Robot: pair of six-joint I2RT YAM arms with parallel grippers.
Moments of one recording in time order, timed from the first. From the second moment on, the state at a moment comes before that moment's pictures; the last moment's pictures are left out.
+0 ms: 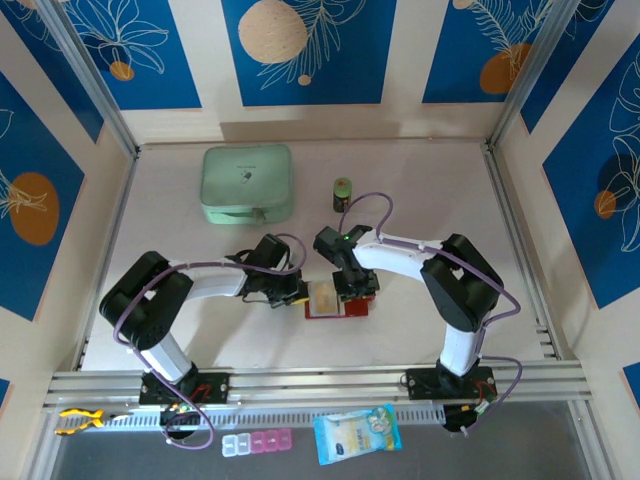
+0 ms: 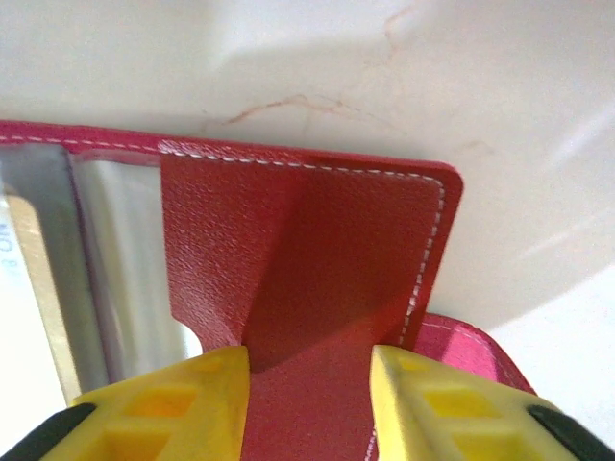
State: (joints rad) left arm -0.68 1.66 0.73 -0.11 0.50 -0.91; right arm 0.80 1.80 1.15 -0.99 0.08 0.66
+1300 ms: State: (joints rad) left arm -0.68 1.66 0.73 -0.14 0.50 -0.91; right arm 0.67 1.69 0.96 -0.84 -0.05 0.61
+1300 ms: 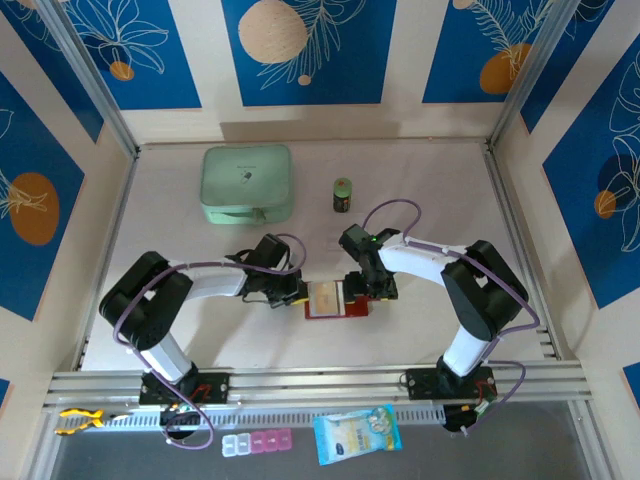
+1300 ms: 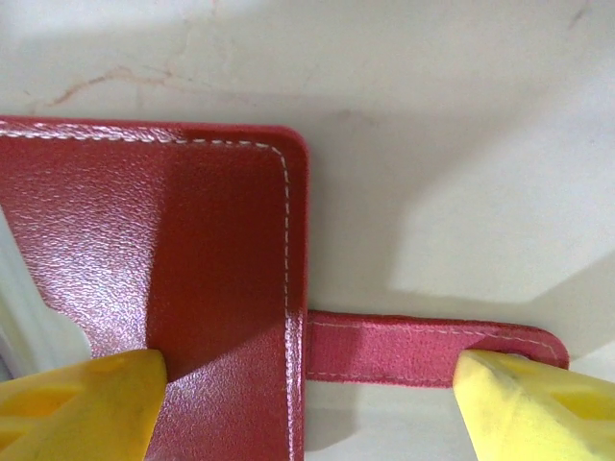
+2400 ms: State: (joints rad) left arm -0.73 1.60 0.91 -0.35 0.42 -0.84; right arm 0.65 1.50 0.91 -0.67 -0.28 0.66
